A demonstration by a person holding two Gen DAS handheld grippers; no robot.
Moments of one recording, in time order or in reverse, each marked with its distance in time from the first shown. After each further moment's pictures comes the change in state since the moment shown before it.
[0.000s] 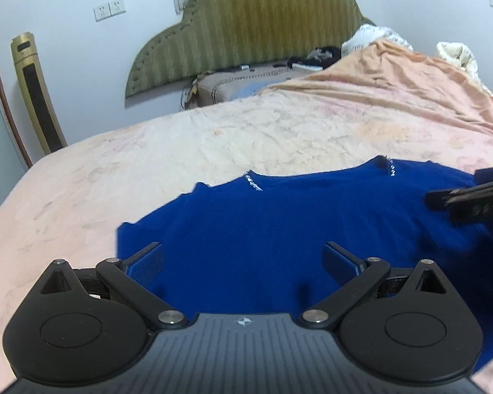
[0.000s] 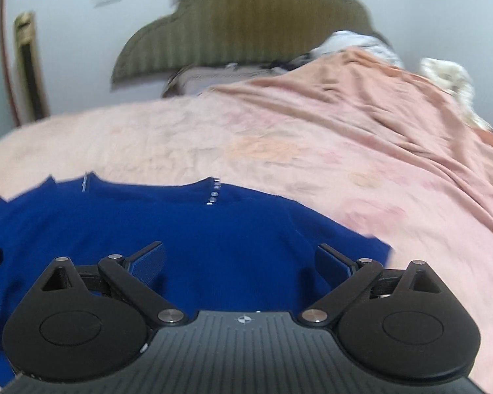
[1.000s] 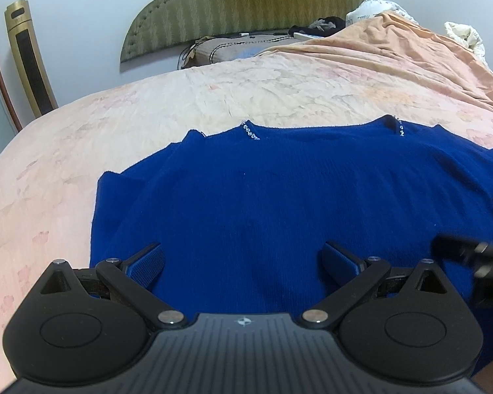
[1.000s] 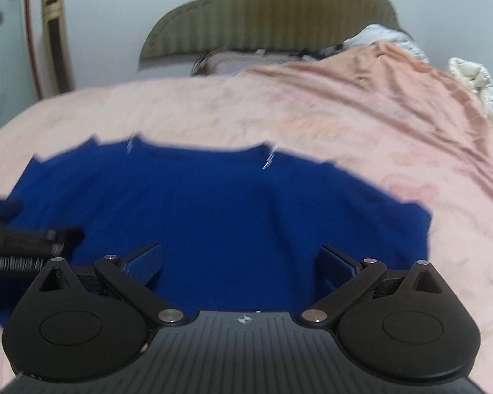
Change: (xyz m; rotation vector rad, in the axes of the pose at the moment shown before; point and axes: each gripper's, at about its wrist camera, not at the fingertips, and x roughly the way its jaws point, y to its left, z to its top) left arm 0.020 0.005 -0.028 -0.037 0.103 -0.029; right arm -0.015 0.043 -0.039 -0.039 0.050 0.049
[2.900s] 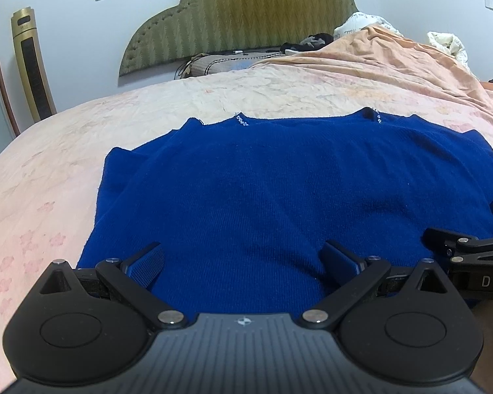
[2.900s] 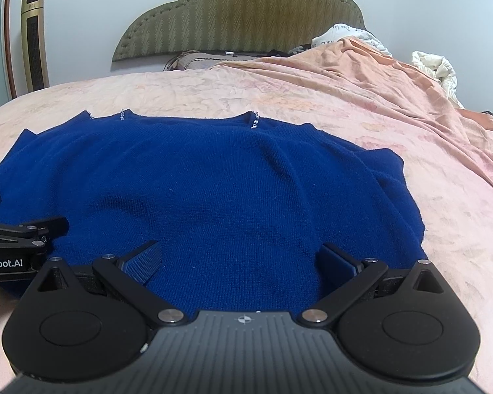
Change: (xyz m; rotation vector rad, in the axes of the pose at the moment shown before) left arm -0.026 -0.001 -0.047 0.001 -0.088 -0.027; right arm -0.023 0.035 -0.050 0.045 -0.046 -0.146
